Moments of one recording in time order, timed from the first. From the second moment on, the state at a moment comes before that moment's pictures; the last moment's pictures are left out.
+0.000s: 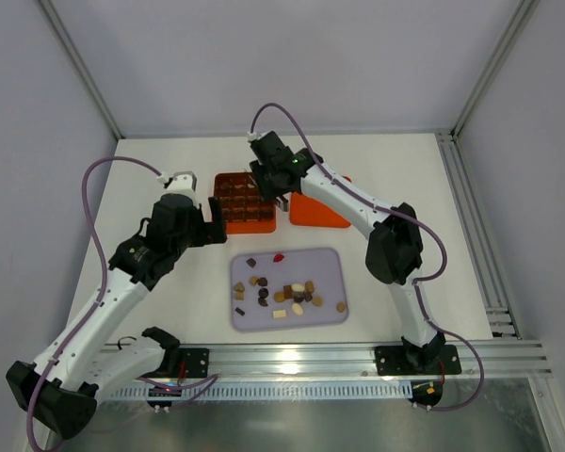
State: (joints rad) left arm -0.48 0.94 0.96 -0.63 -0.26 -0.40; right arm 0.75 2.17 2.07 -0.78 0.18 0.26
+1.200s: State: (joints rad) left arm -0.48 0.94 0.96 -0.63 -0.26 -0.40; right arm 1.05 1.67 1.58 -0.92 0.11 0.33
